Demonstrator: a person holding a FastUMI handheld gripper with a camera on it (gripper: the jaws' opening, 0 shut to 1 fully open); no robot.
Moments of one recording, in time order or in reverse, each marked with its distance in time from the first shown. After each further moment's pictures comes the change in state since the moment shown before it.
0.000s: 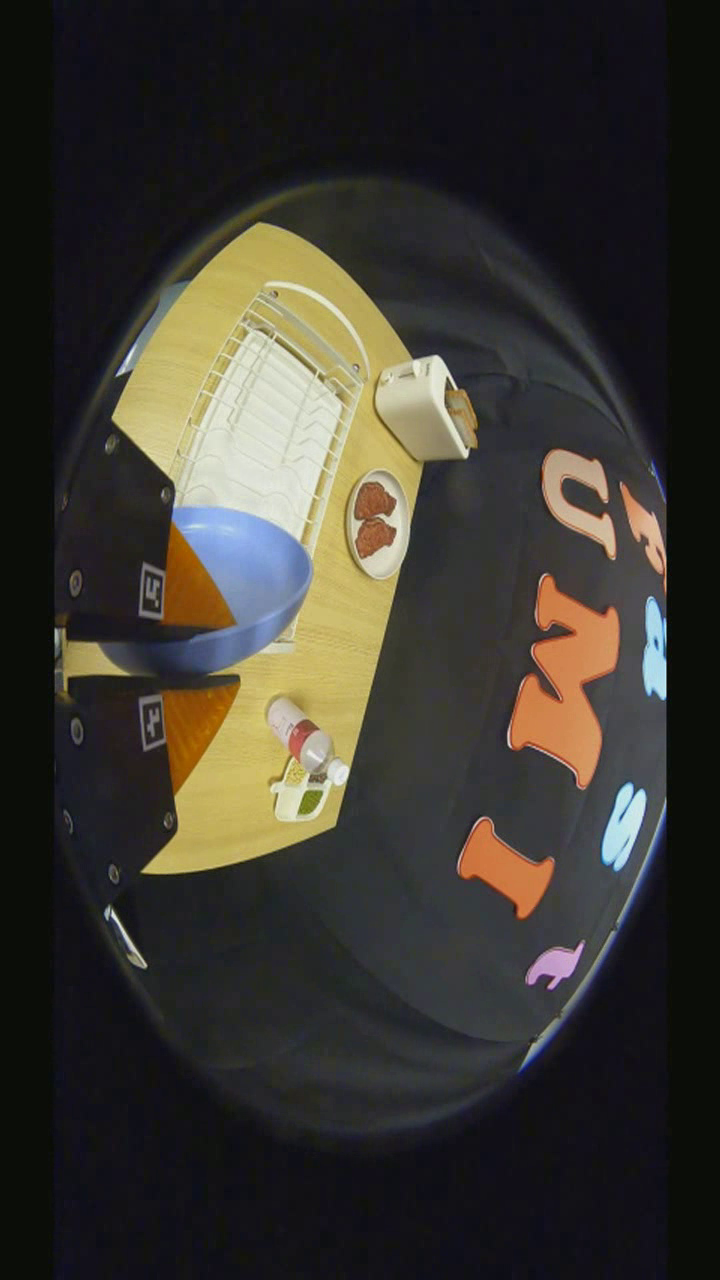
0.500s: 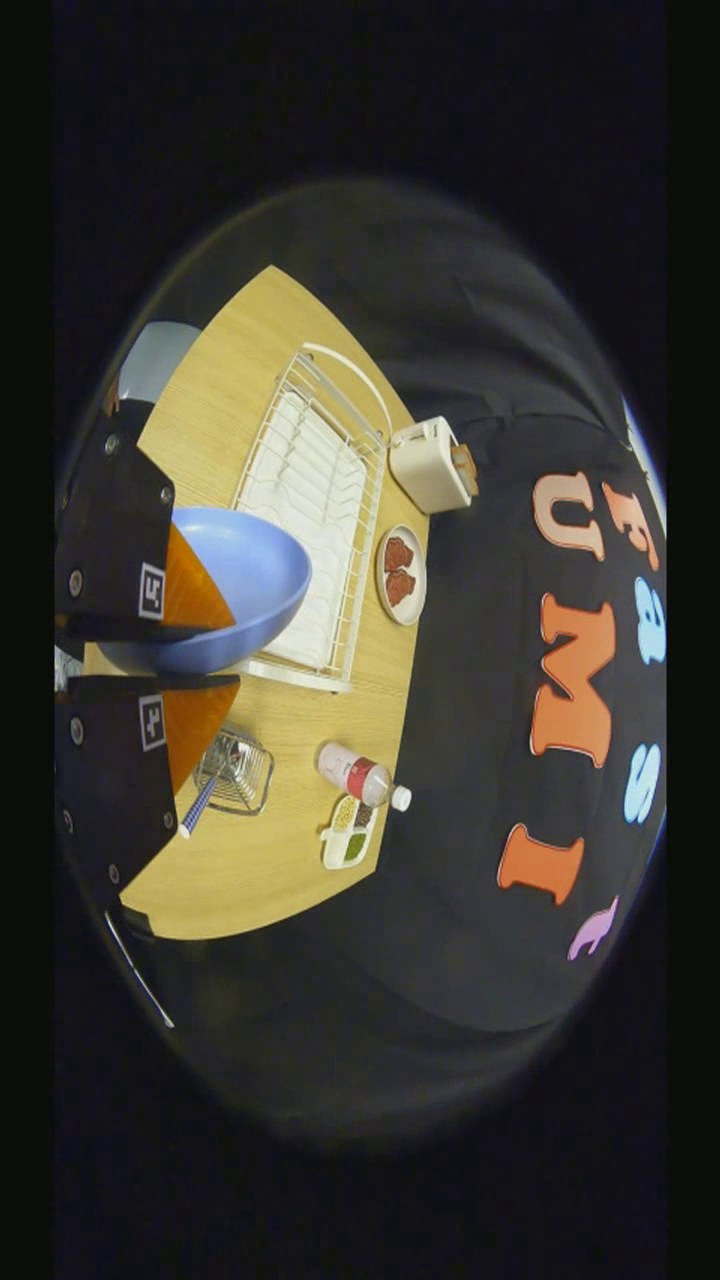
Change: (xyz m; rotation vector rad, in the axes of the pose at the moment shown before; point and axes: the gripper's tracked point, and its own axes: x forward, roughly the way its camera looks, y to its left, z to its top) arm -0.037 0.012 -0.081 0.109 -0.017 0.182
